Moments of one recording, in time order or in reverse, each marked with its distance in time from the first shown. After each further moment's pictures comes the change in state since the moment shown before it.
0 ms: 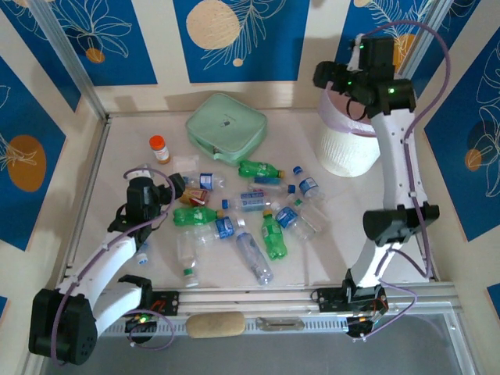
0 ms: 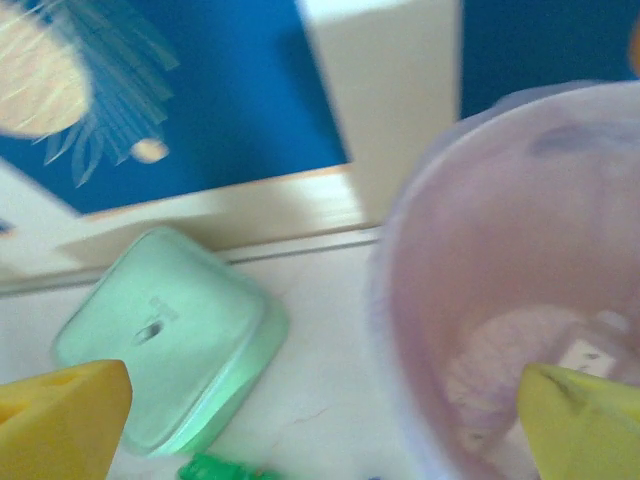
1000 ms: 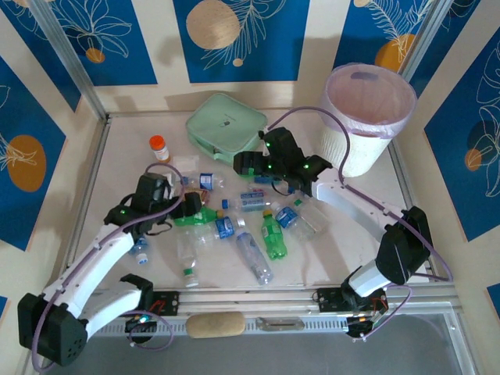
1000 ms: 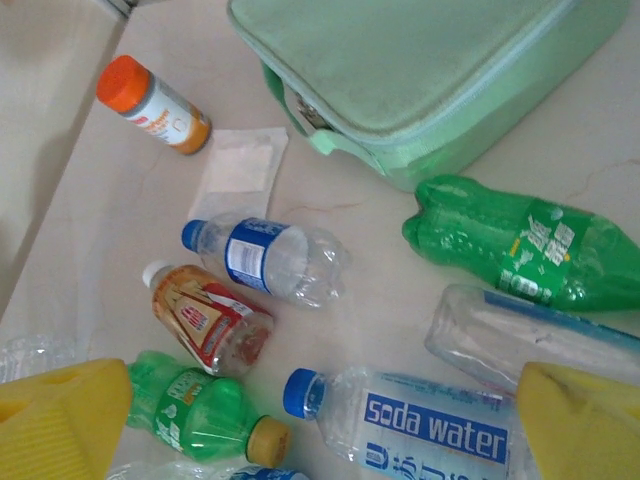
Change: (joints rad) left arm -0.208 -0.066 0.199 -0.643 0.171 0.051; right arm 0.533 -0.238 -0.988 0.597 0.032 0.293
